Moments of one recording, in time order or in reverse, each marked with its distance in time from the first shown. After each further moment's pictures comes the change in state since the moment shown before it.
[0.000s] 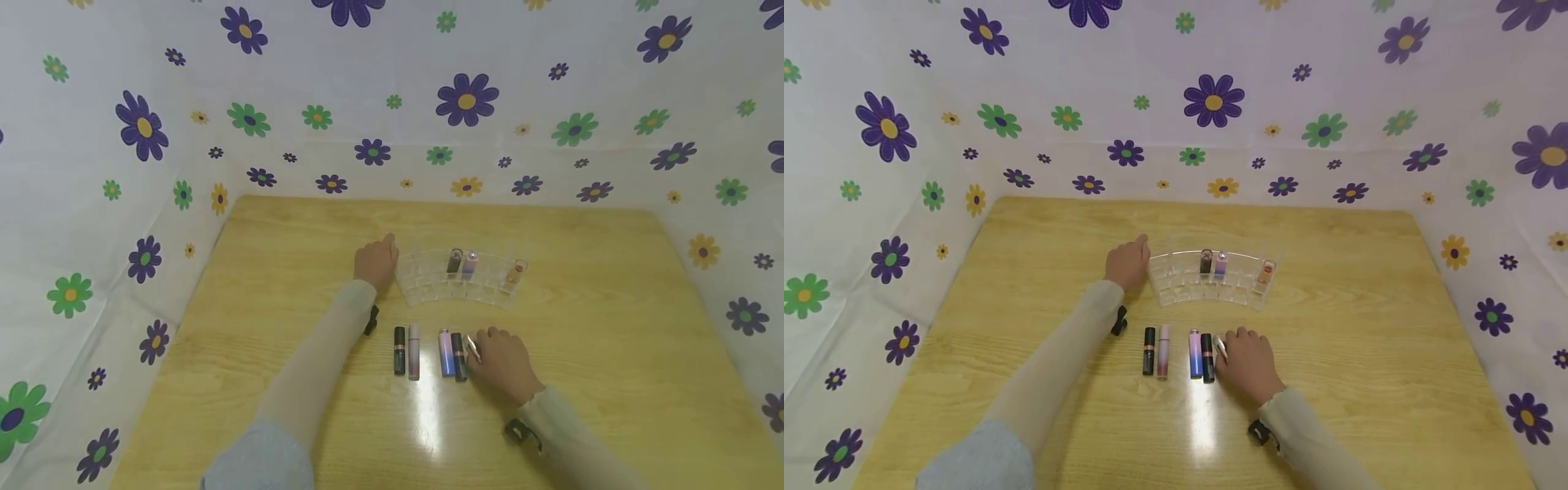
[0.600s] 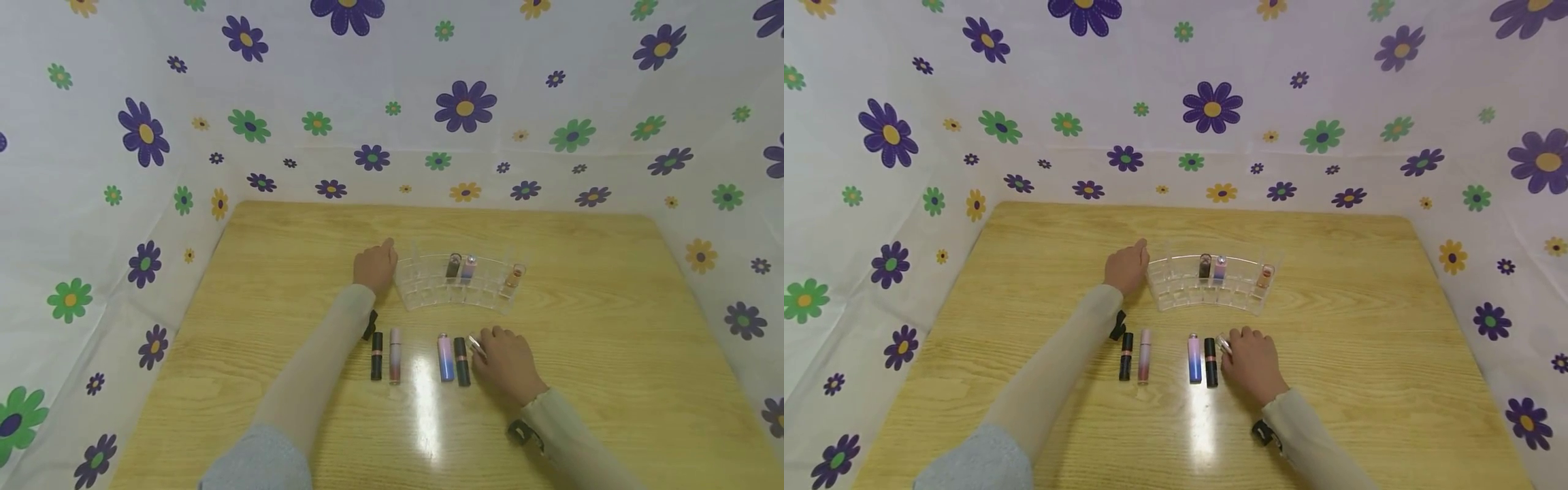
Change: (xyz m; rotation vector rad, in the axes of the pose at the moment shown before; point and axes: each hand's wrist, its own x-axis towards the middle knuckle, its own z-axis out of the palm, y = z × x) left_hand -0.002 0.002 -0.001 0.033 0.025 0.008; right_hand 0.003 0.009 -0.003 -0.070 0.087 -0.039
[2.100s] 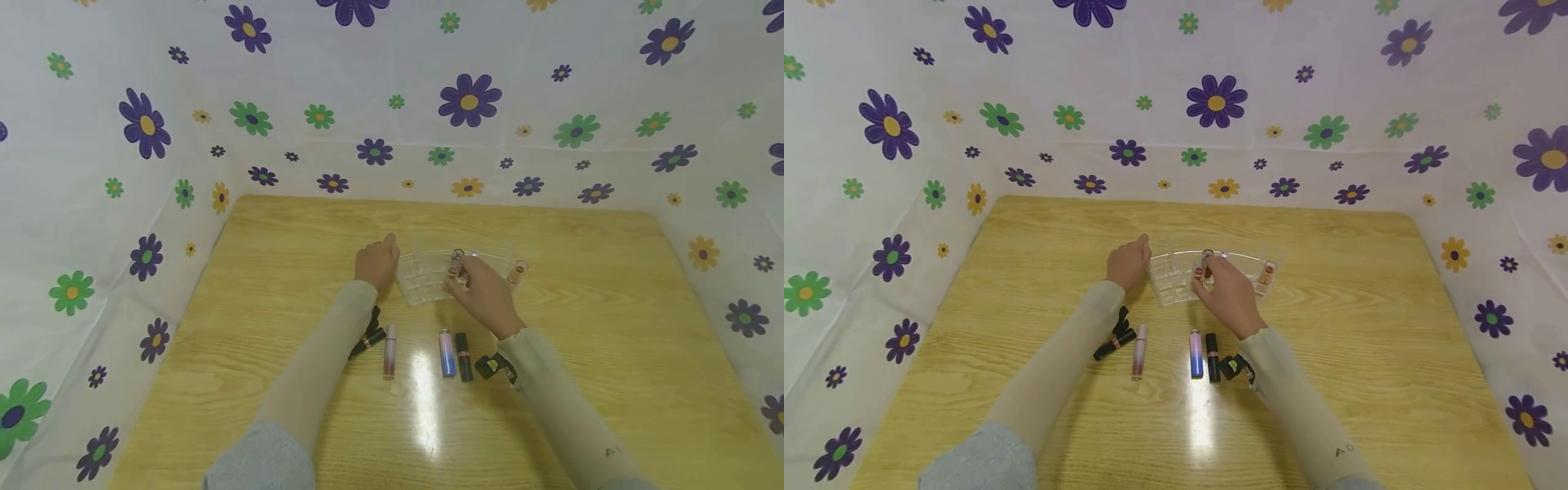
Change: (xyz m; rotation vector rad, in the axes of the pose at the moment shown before) left_hand -0.004 0.003 -0.007 -0.016 -0.027 -0.009; right_hand 0.089 -0.019 -0.049 0.401 0.149 0.006
